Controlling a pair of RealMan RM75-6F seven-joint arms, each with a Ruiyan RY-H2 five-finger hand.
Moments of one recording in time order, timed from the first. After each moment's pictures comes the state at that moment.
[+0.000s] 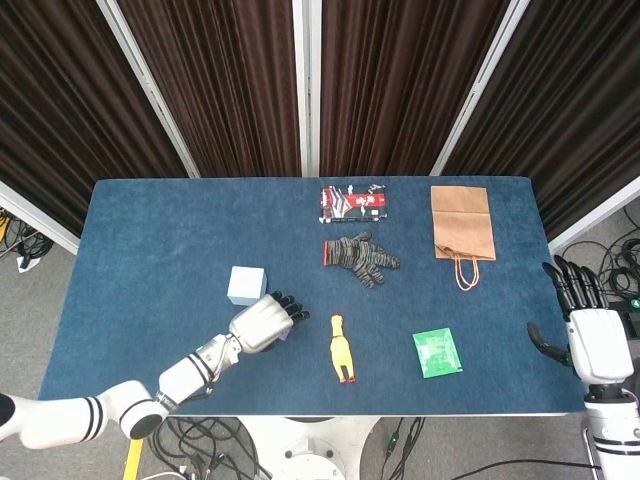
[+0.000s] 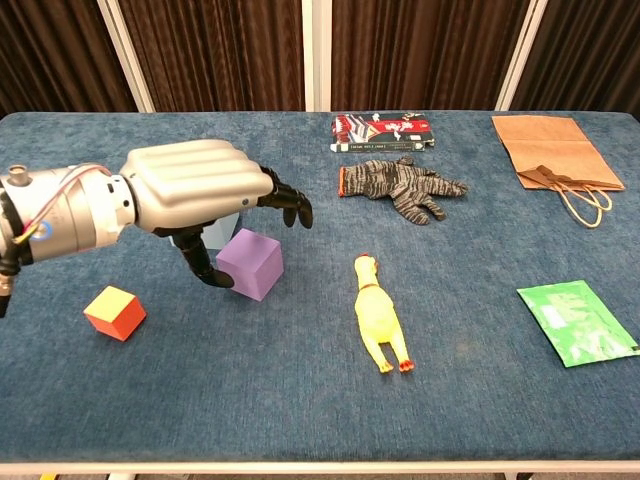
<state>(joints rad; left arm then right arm) -0.77 -1.57 -0.11 -1.51 1.50 0.81 0.43 0.13 -1.06 0.12 -1.74 -1.52 1.51 0.04</state>
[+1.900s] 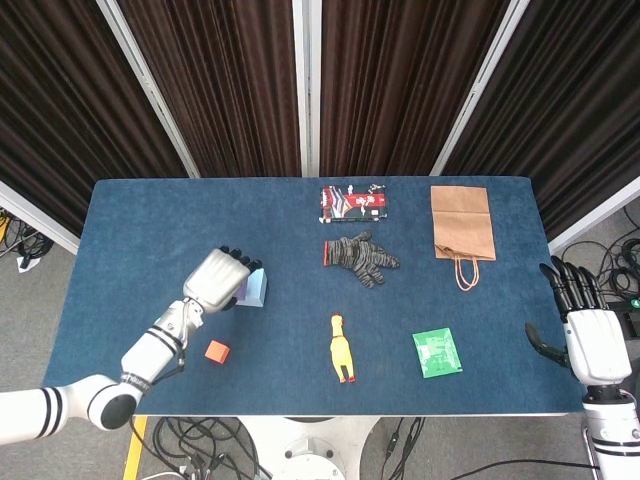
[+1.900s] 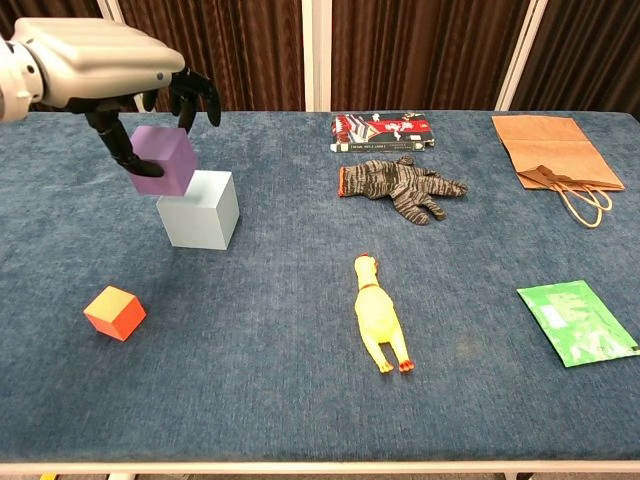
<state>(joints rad) -0.83 -1.31 -0.15 -1.76 1.03 0.91 0.70 0.13 -1.06 0.11 -1.74 -1.54 1.51 0.02</state>
